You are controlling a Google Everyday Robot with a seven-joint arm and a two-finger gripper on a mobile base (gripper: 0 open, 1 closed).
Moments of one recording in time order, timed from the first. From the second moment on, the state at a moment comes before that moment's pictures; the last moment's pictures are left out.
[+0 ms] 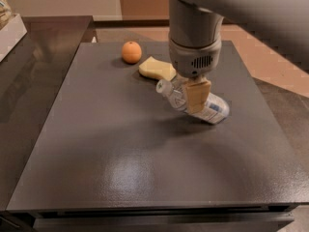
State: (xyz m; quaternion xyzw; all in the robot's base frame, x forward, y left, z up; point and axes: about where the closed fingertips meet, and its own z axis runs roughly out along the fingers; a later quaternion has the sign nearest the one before) arm 0.476 -0.085 0.918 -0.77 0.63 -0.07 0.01
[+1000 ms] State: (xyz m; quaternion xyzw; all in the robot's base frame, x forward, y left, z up) arm 0.476 -0.059 0.879 -0.79 0.60 -0.12 -0.03
